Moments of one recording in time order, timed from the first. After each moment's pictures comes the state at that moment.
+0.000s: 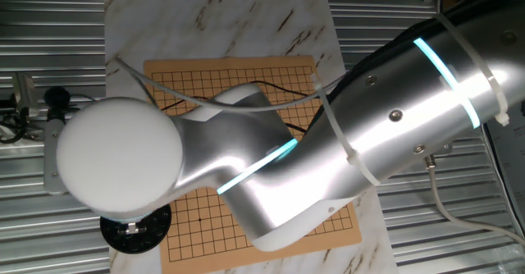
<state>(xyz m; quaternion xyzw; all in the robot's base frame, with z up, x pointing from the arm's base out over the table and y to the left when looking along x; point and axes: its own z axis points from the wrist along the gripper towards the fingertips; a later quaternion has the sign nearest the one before) 0.686 0.163 0.079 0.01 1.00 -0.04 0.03</state>
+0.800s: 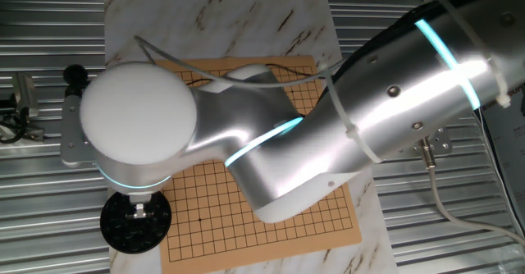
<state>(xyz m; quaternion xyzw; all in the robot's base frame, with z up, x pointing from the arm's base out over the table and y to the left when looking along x) 0.672 0.140 0.074 0.01 1.00 -0.03 0.03</state>
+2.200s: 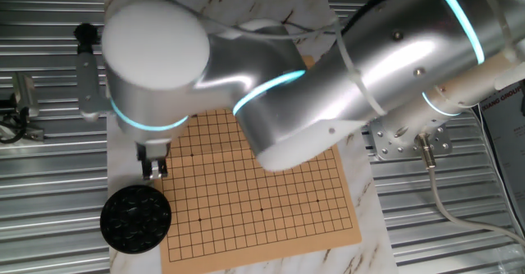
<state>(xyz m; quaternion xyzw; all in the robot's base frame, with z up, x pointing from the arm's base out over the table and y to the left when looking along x) 0.649 0.079 0.077 -0.03 1.00 -0.01 0.03</state>
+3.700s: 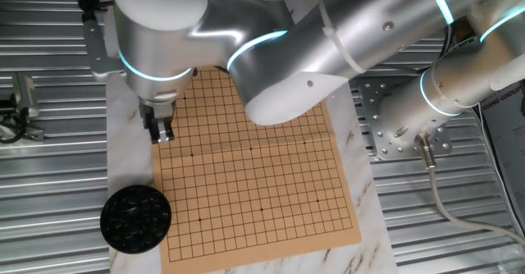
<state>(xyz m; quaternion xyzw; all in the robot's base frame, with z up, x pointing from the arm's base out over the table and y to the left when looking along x) 0.638 0.012 0.059 -0.09 1.00 -0.01 0.03</state>
